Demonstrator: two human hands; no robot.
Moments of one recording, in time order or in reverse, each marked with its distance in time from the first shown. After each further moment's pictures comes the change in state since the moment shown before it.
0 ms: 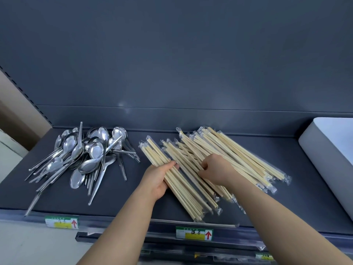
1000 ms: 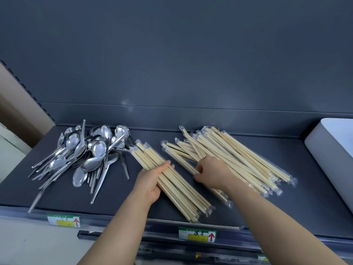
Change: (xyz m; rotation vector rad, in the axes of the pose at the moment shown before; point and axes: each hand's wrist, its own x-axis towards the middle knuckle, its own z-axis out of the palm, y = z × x) left_hand -0.002 0.002 -0.023 -0.043 0.075 0.030; right_hand 0.003 -0.016 0.012 -0.080 -0.021 -0.063
